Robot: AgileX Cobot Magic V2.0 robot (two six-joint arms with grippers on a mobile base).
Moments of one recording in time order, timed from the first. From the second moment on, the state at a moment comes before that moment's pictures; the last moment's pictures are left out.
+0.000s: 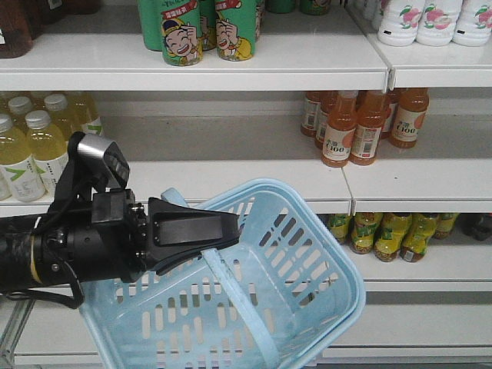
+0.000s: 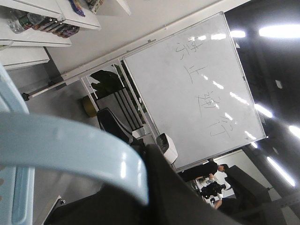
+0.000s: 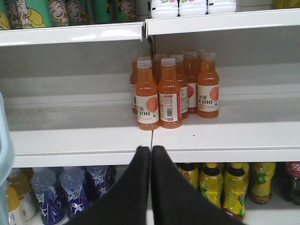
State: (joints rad) left arm -0.34 1.35 -0.71 1.25 -1.16 -2.15; right arm 0.04 -0.01 0.03 -0.04 0.09 0.08
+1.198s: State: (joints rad) left arm -0.38 1.34 -0.71 1.25 -1.17 -2.16; right arm 0.04 -0.01 0.03 -0.04 0.09 0.08
